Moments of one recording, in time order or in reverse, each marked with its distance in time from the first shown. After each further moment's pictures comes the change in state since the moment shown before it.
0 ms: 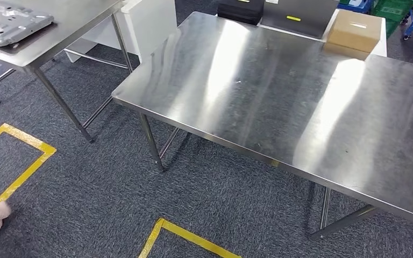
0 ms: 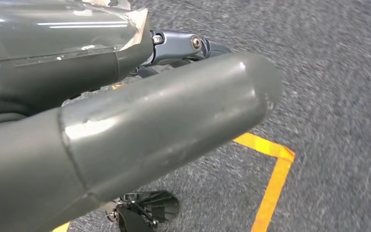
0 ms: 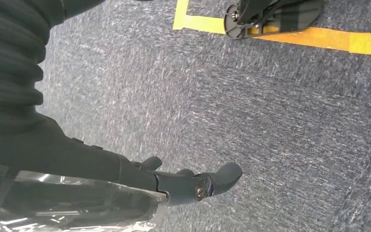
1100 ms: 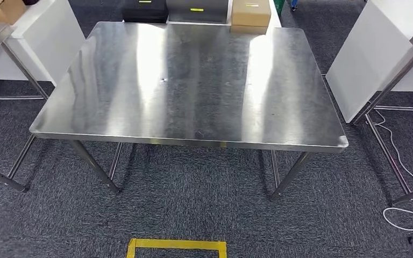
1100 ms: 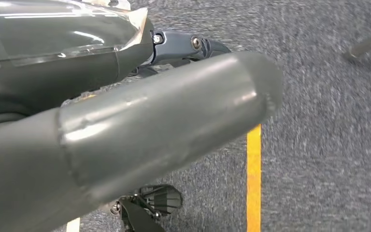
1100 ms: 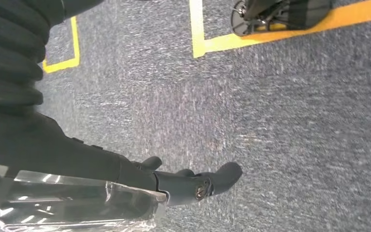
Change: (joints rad) left arm 0.011 -0.021 0.017 0.000 0.002 0.001 0.002; right arm 0.001 -0.012 0.040 -0.001 0.029 0.018 0.037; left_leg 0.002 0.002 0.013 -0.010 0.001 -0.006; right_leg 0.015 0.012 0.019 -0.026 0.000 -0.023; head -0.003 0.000
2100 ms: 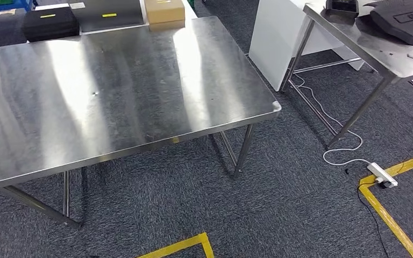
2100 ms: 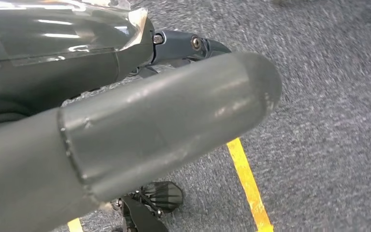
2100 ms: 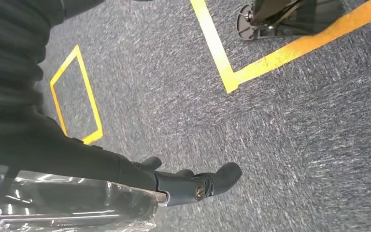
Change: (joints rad) left arm -0.002 -0.003 0.005 0.000 -0.005 -0.011 0.008; right arm 0.003 0.004 0.017 -0.001 0.009 0.016 0.016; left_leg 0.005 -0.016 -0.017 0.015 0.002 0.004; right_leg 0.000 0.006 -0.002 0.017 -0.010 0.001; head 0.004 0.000
